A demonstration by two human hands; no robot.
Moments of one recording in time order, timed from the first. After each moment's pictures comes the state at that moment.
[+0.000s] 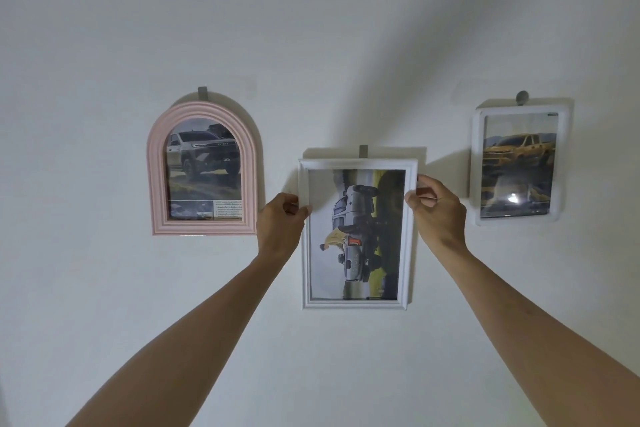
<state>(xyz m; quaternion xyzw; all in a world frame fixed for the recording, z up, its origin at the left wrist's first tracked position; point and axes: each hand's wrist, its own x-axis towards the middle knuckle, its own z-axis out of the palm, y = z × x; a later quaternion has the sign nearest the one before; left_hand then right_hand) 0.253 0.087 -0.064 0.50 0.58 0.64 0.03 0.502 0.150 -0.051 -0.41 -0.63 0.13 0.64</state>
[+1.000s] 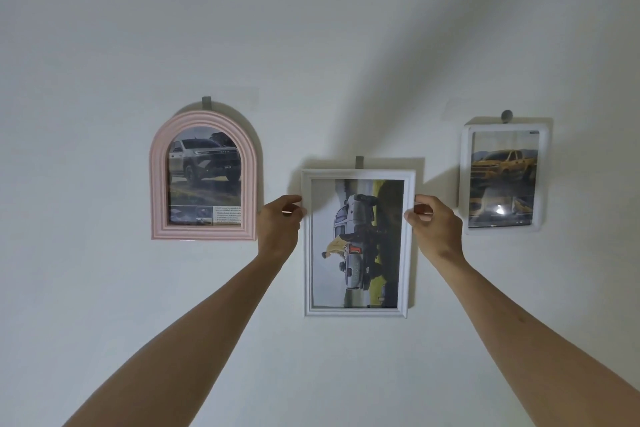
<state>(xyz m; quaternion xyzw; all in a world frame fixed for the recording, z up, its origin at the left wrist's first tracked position) 0.256 0.080 -0.053 0.49 0.53 0.68 0.11 0.516 0.148 -0.056 -0.45 -0.65 0.10 0.61</state>
